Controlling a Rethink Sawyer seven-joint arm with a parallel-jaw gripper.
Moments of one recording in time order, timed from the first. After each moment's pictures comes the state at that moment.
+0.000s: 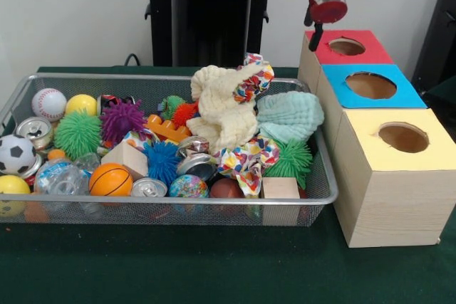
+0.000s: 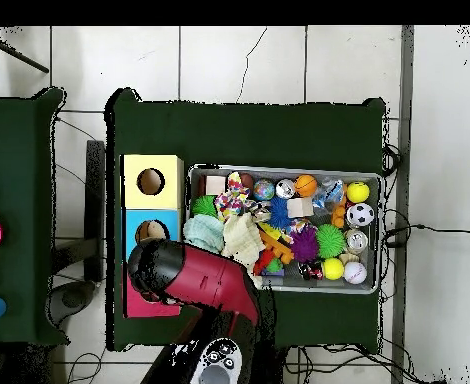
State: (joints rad) arm 0.21 -0.63 -0.36 1.81 0.35 0.88 2.88
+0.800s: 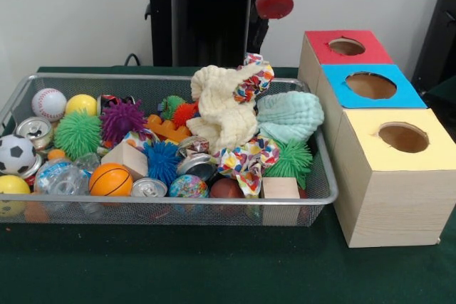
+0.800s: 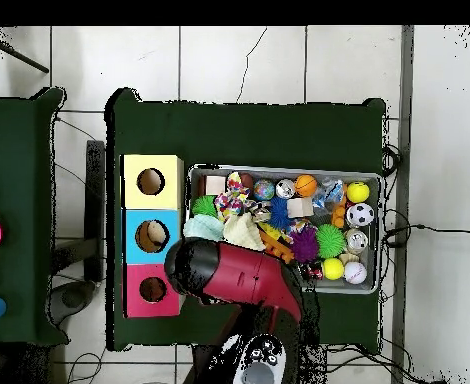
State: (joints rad) arm 0.10 -0.66 -0.36 1.76 0.10 0.88 2.88
